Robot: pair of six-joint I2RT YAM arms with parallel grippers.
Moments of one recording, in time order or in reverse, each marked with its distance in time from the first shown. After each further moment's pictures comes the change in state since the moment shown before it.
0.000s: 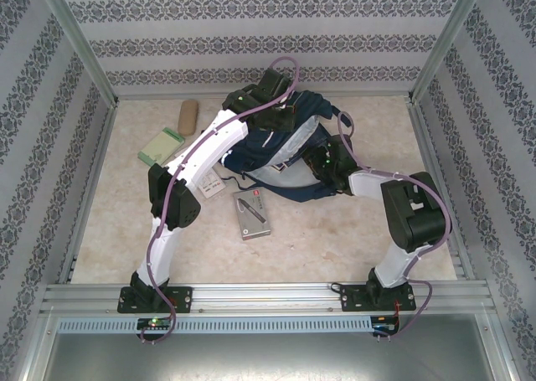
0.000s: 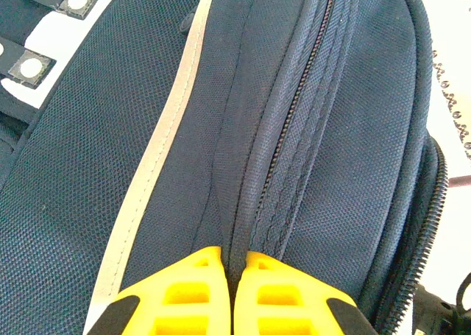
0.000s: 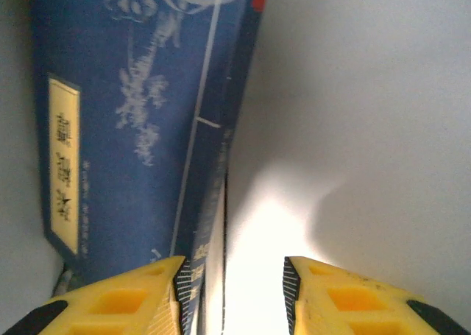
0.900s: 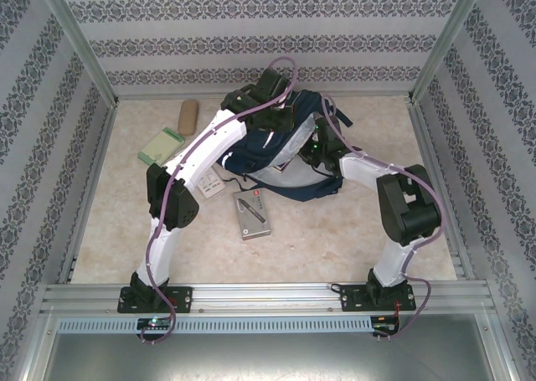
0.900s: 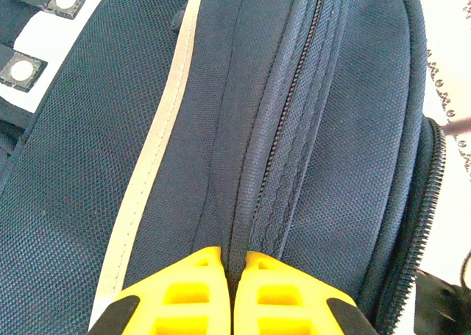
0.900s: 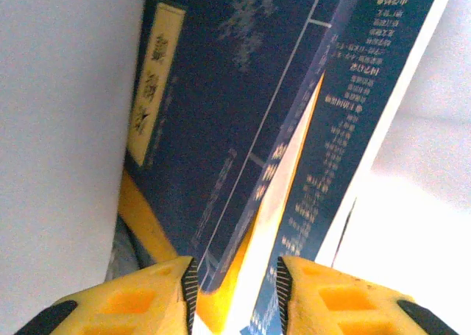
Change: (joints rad) left arm 0.006 -0.014 -0.027 0.017 0.019 0.000; right arm 0.057 0.031 0.237 -0.205 -0.028 -0.190
